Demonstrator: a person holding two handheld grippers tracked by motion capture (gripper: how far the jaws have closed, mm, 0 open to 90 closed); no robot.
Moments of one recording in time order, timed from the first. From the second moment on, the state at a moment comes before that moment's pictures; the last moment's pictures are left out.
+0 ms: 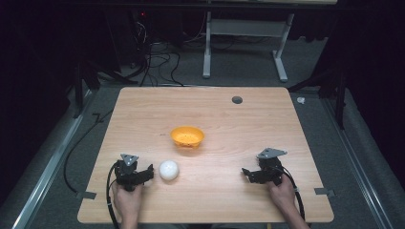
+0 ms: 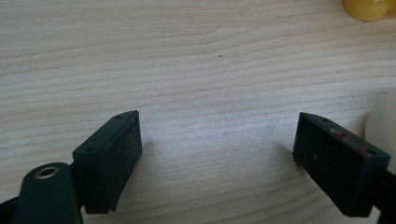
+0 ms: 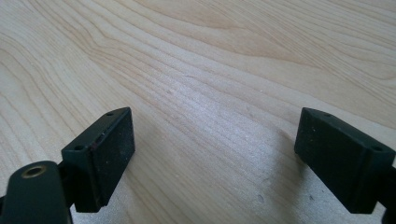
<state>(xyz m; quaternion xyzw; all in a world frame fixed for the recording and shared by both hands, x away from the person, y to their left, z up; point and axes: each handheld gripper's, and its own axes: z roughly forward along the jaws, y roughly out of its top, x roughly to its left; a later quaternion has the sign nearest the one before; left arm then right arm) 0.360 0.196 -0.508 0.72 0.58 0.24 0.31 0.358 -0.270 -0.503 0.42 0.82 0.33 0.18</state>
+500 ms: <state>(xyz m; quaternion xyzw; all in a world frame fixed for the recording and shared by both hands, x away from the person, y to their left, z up) 0.359 0.196 -0.508 0.71 0.58 0.24 0.32 0.358 -0.270 -0.503 0.42 0.82 0.33 0.18</state>
